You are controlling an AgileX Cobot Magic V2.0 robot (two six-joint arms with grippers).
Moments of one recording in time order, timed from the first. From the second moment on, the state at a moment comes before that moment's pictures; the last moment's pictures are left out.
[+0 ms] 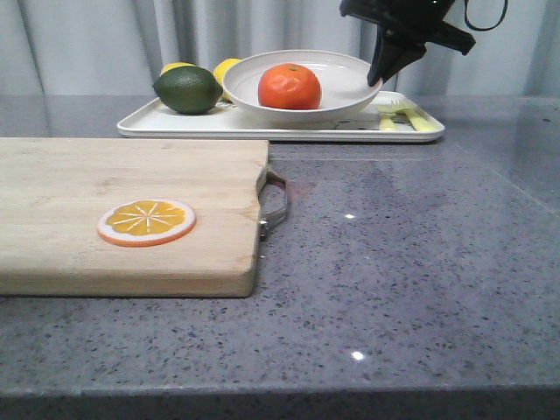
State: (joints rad) left arm -0.74 0.59 -0.65 -0.19 0.45 0.03; right arm 0.17 2.40 -2.53 0.30 1.16 0.09
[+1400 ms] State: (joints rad) left arm -0.74 0.59 -0.65 -0.19 0.44 0.03; right arm 0.17 2.43 -2.54 0.31 1.11 0.10
